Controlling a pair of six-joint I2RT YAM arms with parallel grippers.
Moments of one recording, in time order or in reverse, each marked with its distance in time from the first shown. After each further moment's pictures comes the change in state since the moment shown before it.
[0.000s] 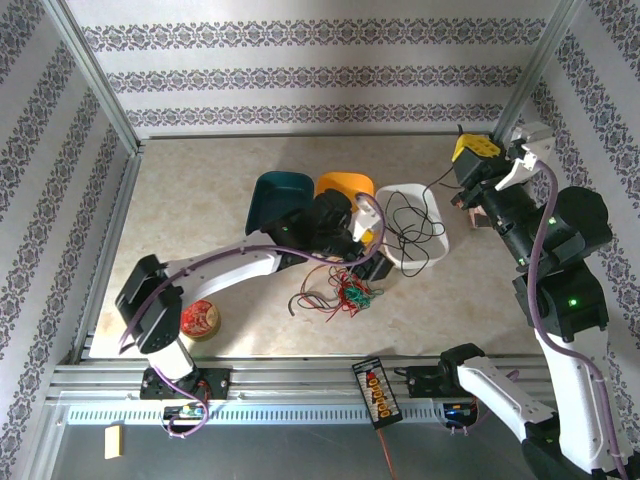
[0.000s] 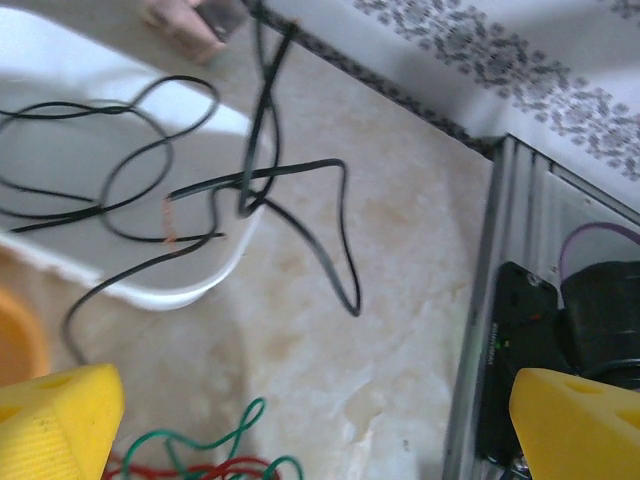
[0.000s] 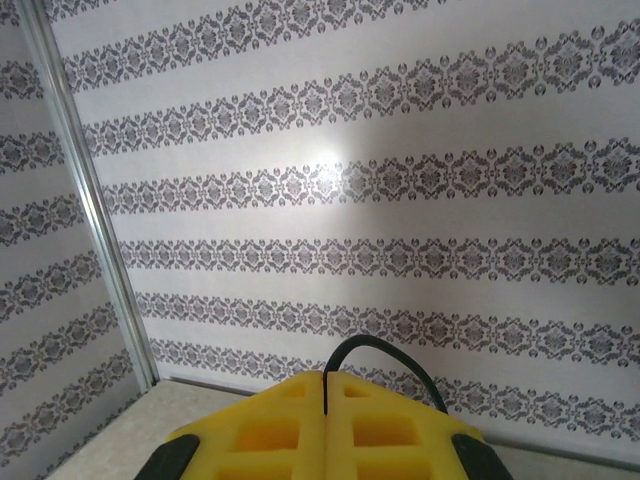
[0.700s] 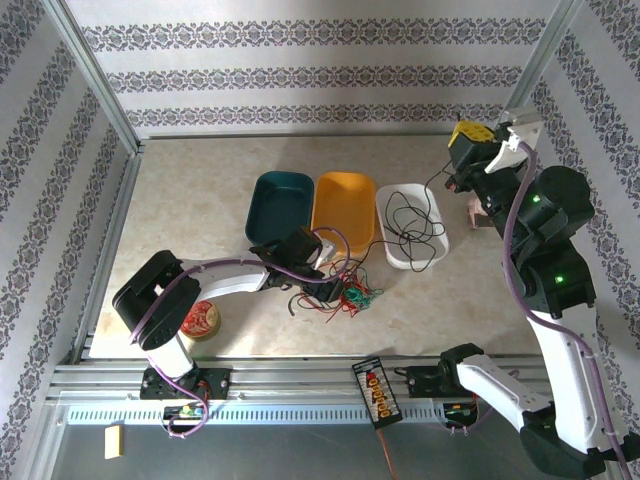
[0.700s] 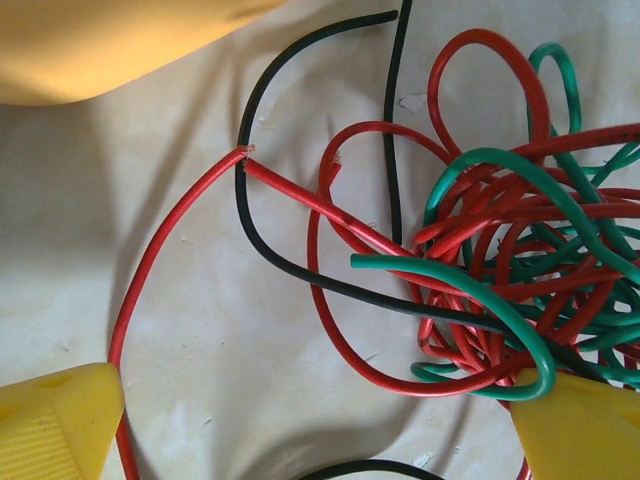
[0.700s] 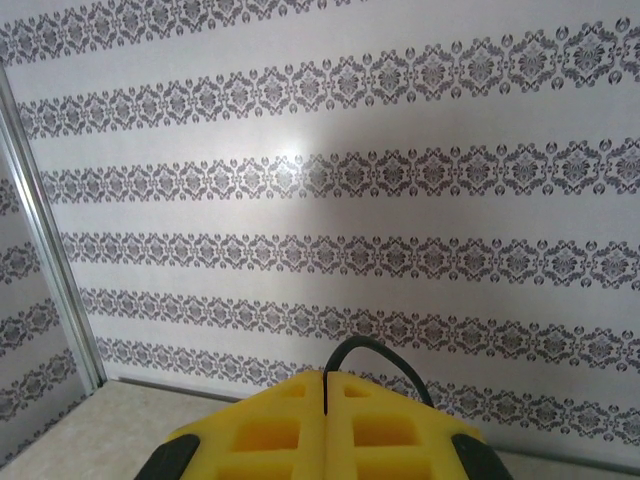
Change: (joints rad) left arm 0.104 -0.036 -0.443 0.045 -0.245 -0.103; right arm 0.000 0.071 0.011 0.034 0.074 -0.062
